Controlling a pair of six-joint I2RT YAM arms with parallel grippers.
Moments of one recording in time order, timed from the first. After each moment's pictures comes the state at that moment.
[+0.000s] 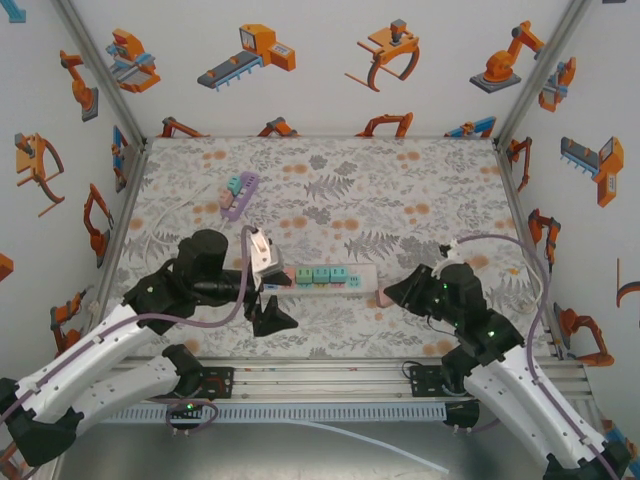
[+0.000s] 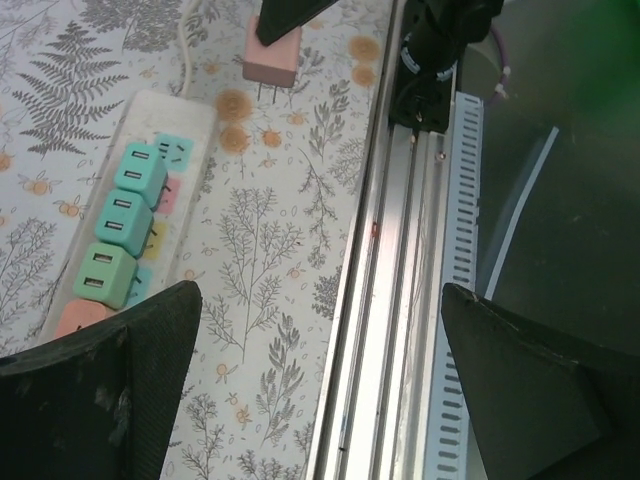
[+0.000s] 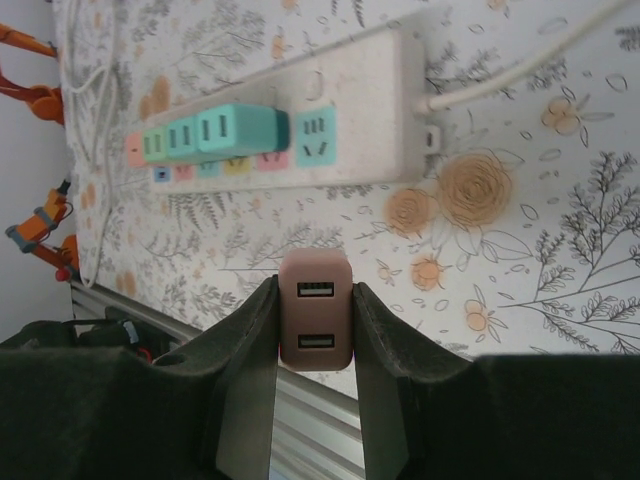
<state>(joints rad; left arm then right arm) -0.87 0.80 0.81 -0.50 0.60 0.15 0.52 0.43 0.35 -0.49 -0.13 0.88</state>
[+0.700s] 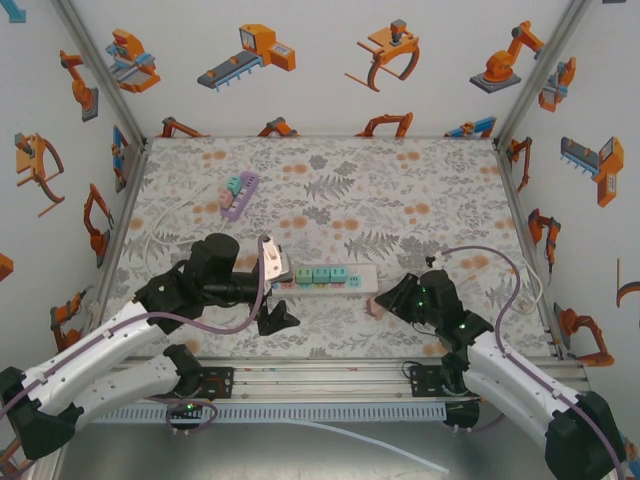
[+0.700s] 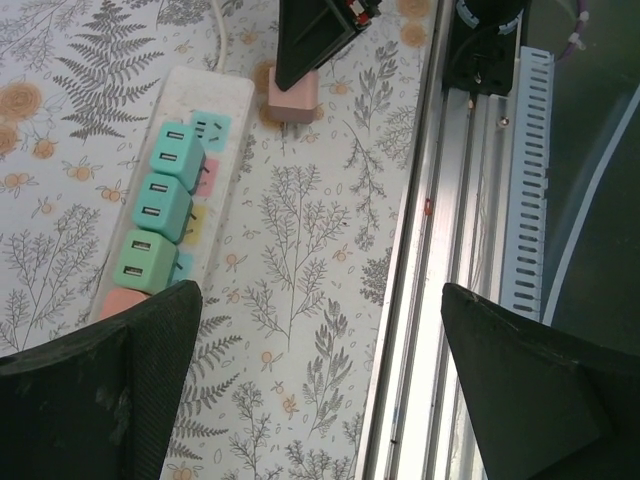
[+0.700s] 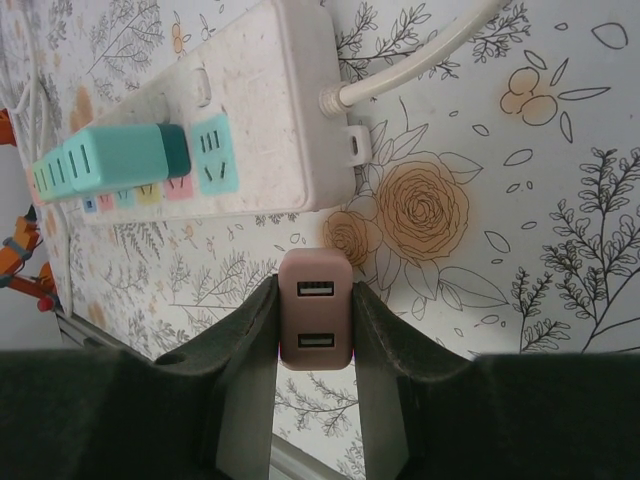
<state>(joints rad) -0.89 0.83 0.78 -0.47 0.49 0.22 0.53 0.68 0.16 -0.12 -0.12 0.97</state>
